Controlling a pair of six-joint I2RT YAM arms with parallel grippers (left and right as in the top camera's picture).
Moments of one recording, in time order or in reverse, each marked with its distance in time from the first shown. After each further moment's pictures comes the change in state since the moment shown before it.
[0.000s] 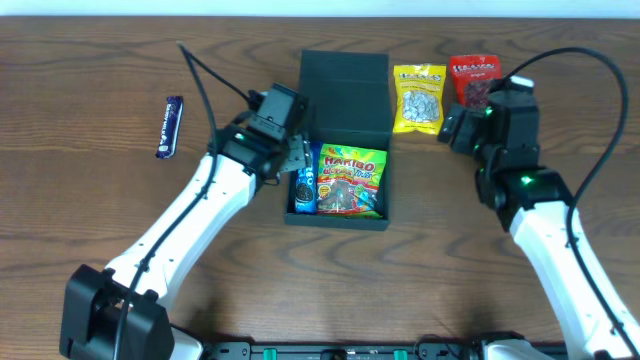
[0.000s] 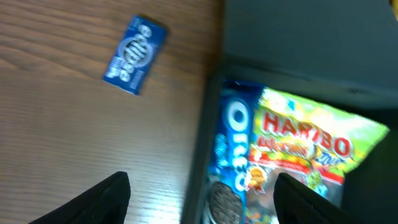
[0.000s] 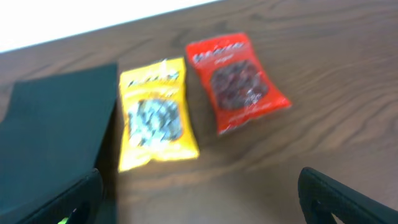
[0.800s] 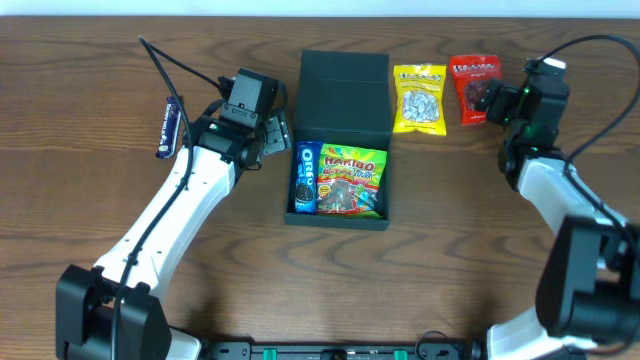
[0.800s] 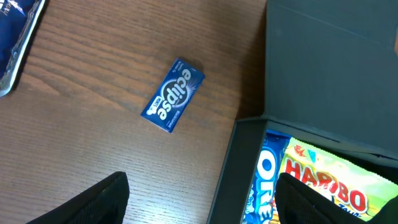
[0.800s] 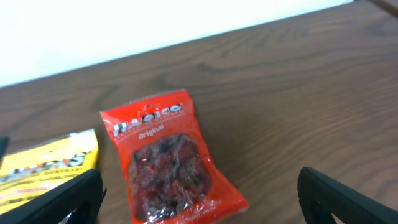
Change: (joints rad) left arm 0.109 0.000 0.000 0.068 -0.002 0.013; right arm -0.238 0.444 0.019 0.587 -0.078 -0.151
